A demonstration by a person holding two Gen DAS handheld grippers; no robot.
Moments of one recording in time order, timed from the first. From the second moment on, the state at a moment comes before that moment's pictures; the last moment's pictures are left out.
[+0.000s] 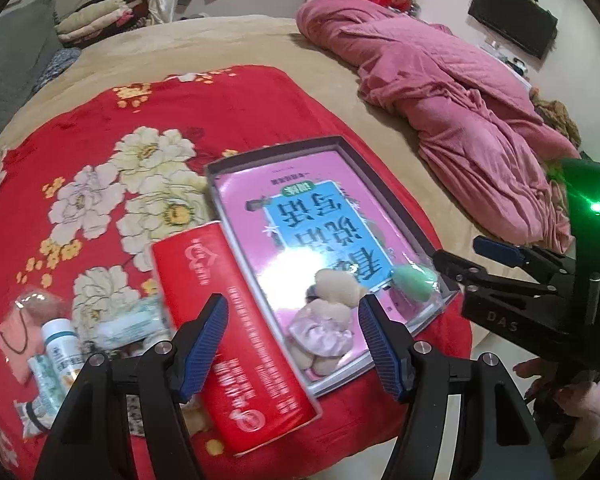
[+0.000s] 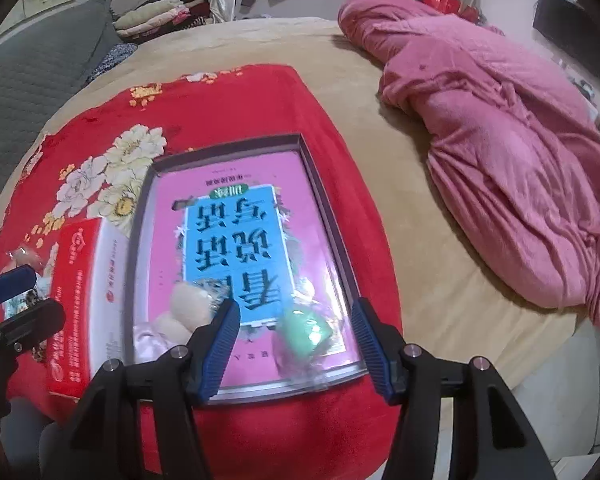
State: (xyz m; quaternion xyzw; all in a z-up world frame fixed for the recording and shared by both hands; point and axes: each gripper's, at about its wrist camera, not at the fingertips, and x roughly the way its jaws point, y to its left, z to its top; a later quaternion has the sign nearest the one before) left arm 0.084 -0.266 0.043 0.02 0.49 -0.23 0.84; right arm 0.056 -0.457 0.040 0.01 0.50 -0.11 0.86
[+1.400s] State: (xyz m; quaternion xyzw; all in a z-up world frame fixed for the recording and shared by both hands) left arm 0.063 0.092 0.051 -0.11 0.46 -0.05 0.88; right arm 0.056 -0.212 0.121 -0.06 0.43 0.04 0.90
